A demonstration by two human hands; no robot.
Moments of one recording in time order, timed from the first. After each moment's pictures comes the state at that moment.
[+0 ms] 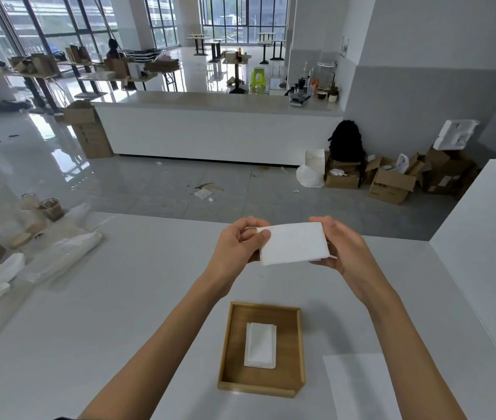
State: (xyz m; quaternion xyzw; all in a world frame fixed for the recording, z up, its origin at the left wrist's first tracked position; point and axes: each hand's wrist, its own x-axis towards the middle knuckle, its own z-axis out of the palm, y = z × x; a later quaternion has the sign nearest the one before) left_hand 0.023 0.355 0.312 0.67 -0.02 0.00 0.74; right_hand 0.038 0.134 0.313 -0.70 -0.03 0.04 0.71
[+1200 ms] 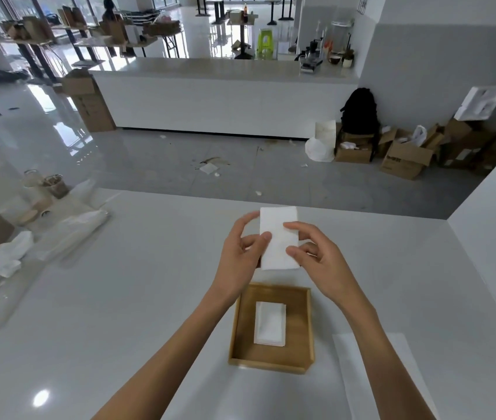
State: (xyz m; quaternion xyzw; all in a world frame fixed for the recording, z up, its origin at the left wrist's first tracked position) left_hand 0.011 0.361 0.263 0.70 0.01 0.05 0.72; right_hand 0.029 0.183 0.258 -0.79 -0.16 0.02 0.59
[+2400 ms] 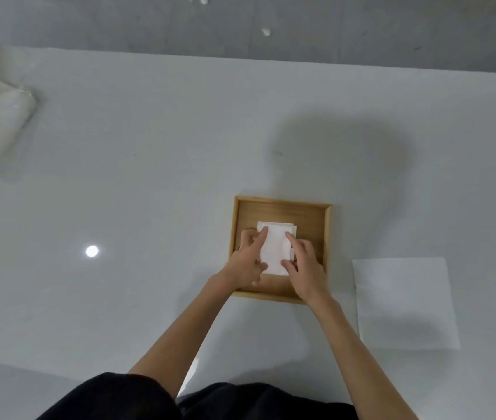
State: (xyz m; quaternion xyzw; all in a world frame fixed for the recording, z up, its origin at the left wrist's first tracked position) left_hand 0.034 0.367 -0.029 0.83 0.06 -0.39 0.40; right_hand 0.016 0.189 -0.058 -0.90 0.05 0.26 0.35
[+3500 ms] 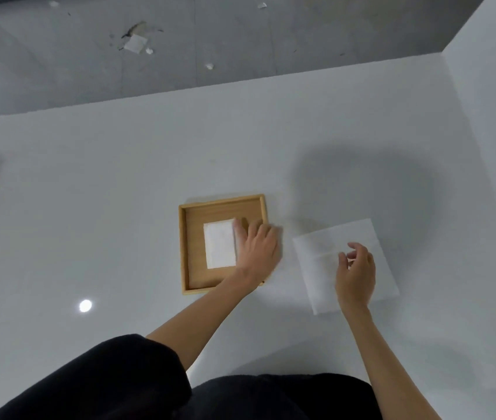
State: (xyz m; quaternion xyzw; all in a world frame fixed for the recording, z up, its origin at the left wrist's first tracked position) left_hand 0.022 0.214 0.004 0.97 -0.15 -0.14 0.12; right_hand -0.054 0.021 -0.026 -0.86 0.36 -0.02 0.36
